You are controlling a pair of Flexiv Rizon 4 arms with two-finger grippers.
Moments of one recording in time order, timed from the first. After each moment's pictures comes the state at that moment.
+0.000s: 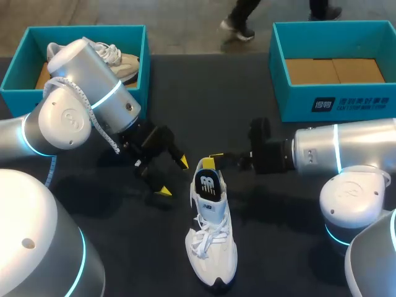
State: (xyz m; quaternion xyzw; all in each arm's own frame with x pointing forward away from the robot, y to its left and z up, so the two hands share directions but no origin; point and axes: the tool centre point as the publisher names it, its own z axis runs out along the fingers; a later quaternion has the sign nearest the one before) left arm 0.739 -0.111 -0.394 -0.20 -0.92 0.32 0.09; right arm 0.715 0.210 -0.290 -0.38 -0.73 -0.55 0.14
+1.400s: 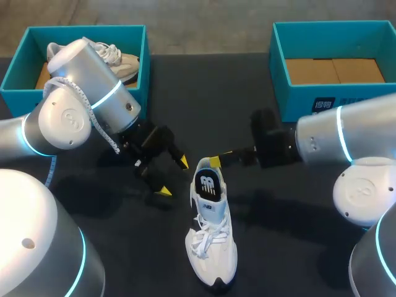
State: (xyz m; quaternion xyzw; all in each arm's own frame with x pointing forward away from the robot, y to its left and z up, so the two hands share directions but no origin) left arm 0.739 -0.111 -0.394 -0.20 -0.92 0.32 0.09; right arm 0.703 0.190 -0.272 -0.41 -0.77 -0.47 0.11
